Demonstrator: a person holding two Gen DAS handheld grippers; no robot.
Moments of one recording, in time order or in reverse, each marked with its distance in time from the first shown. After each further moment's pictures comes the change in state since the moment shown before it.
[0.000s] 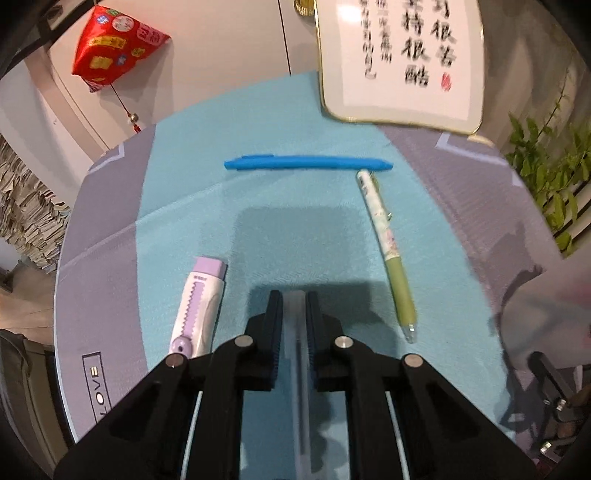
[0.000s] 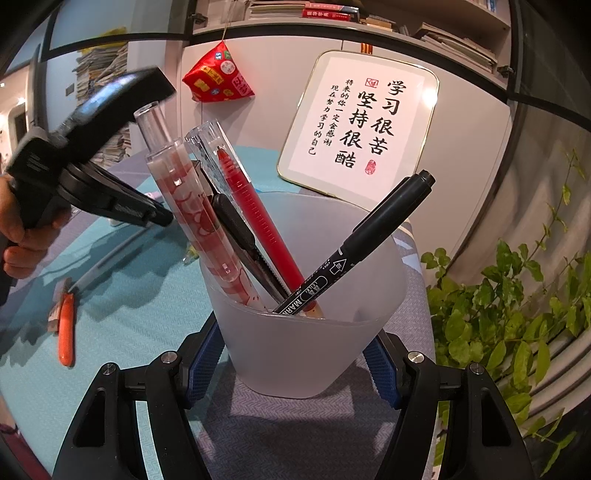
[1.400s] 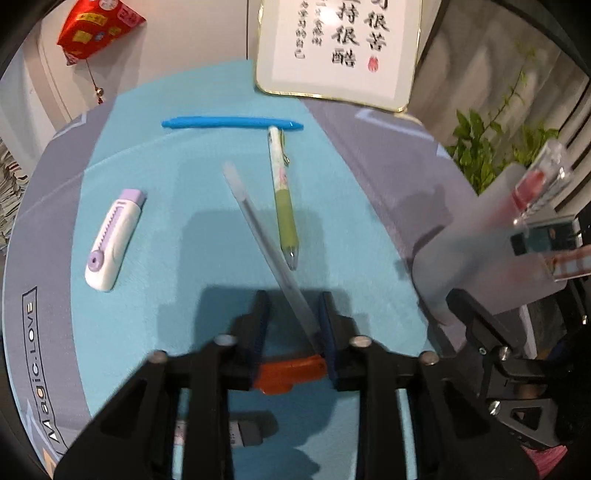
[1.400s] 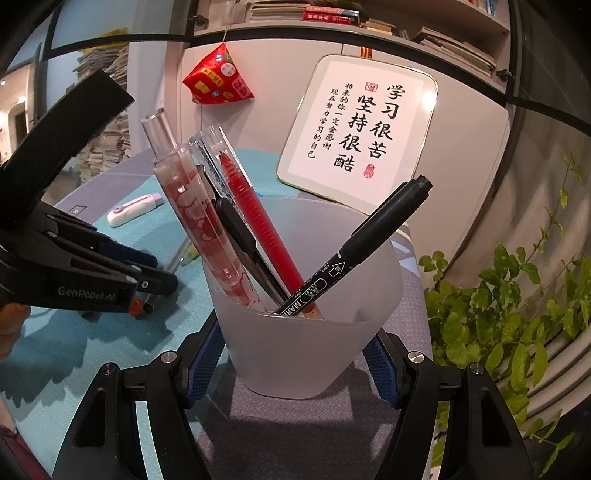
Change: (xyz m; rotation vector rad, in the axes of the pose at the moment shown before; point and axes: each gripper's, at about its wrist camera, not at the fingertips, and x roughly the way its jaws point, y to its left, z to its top) left arm -0.015 -0.040 -0.046 -0.063 0.023 -0.219; right arm -0.004 0.001 0.002 -0.003 -0.008 -0.006
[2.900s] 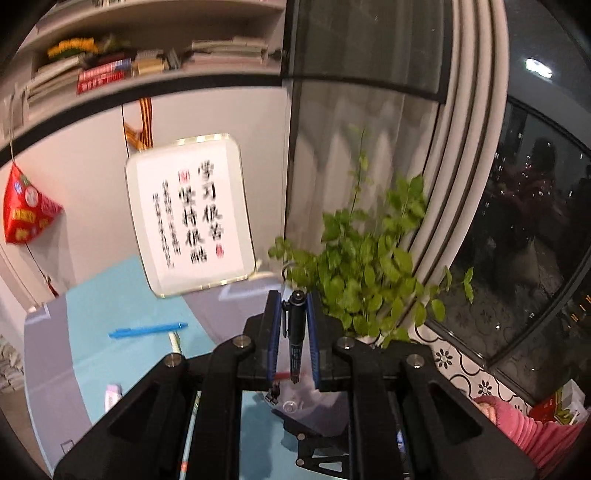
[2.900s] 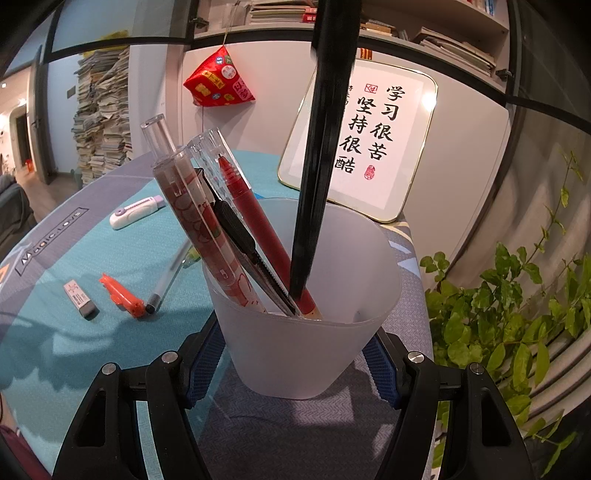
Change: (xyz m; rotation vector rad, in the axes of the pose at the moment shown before) left arm -0.135 -0.104 0.048 0.358 -0.408 -0.233; right arm -0.001 0.000 0.000 0.004 -0.010 0.005
